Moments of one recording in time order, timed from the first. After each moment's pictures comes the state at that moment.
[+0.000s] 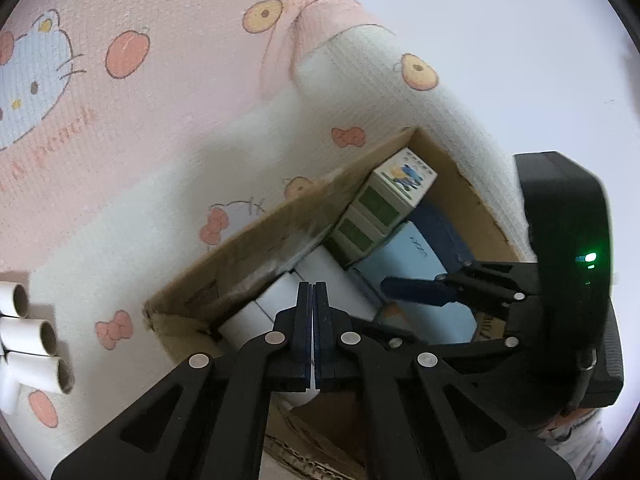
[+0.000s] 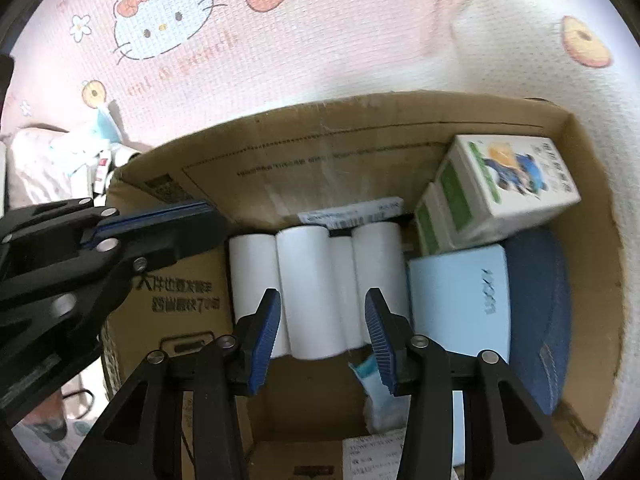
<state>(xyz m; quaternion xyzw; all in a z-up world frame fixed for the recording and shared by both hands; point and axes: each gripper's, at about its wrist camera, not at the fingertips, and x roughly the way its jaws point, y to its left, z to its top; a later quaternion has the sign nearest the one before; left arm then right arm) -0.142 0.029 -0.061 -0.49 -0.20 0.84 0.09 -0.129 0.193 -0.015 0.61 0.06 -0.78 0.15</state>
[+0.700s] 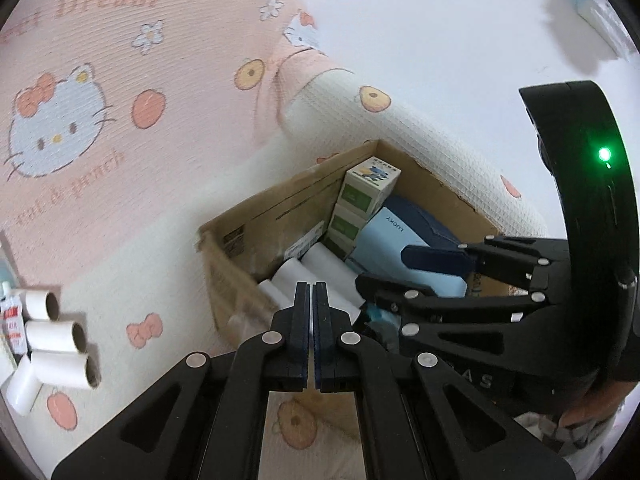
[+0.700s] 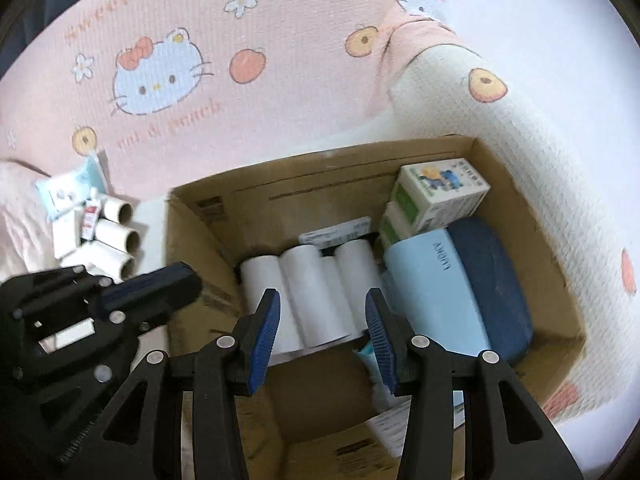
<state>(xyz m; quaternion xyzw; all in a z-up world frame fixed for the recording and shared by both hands) -0.049 0.027 -0.036 -0.40 -0.14 0.90 0.08 -0.059 0.173 0.036 0.51 0.05 -0.86 0.06</state>
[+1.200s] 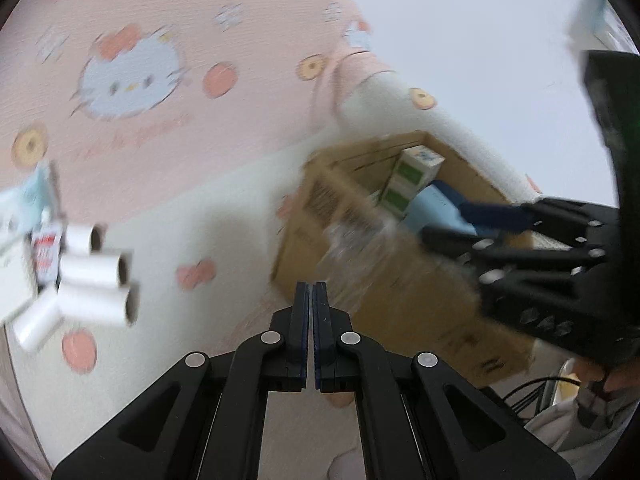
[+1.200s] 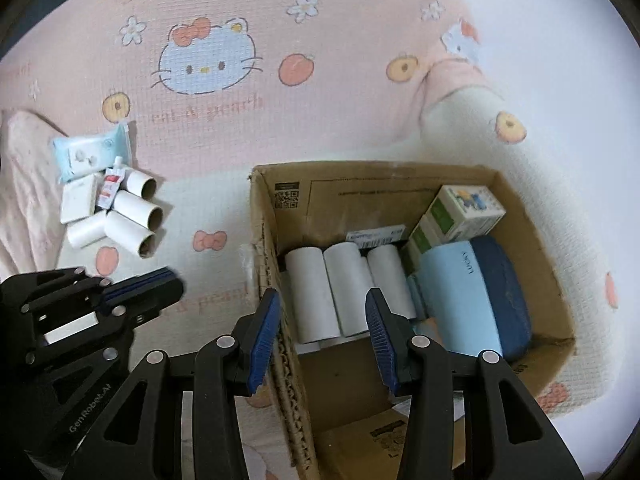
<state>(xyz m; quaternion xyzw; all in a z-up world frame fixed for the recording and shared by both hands) 0.023 -0.026 -0.073 -0.39 -0.18 0.90 0.02 -0.021 0.101 0.036 0.46 0.15 -0.87 0.06</state>
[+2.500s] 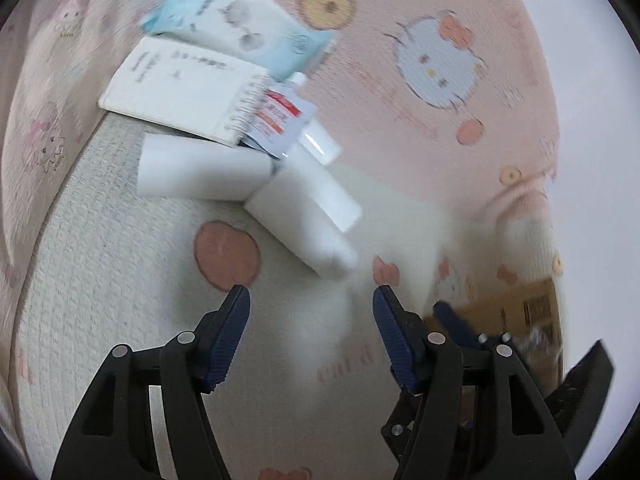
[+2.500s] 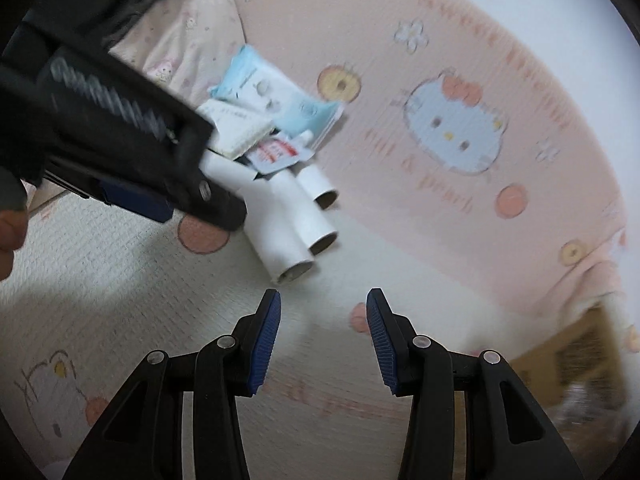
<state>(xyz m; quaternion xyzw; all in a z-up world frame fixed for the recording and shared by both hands) 0.114 -0.209 -0.182 -0.34 -0.47 0.79 -0.19 0.001 -0.065 -0.106 0.29 0.32 -0.85 0.31</state>
